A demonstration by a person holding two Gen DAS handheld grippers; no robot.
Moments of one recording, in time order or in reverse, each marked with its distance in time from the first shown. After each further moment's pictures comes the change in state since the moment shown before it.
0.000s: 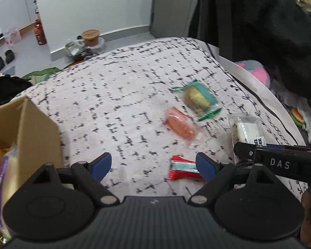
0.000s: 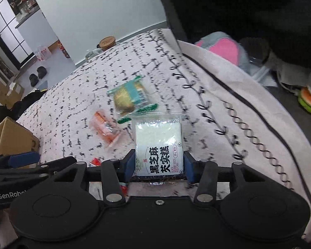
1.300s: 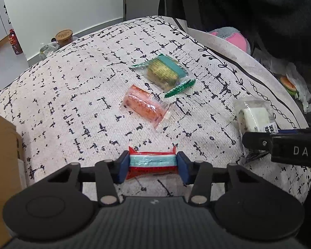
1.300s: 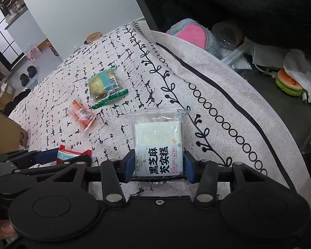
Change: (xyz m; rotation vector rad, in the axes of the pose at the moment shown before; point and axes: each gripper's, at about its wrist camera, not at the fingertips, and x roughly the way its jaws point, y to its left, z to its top) left arm 0.033 -0.035 -0.018 0.129 0.043 -0.051; right arm -0.011 -0.030 -0.016 0.038 0.035 -0.039
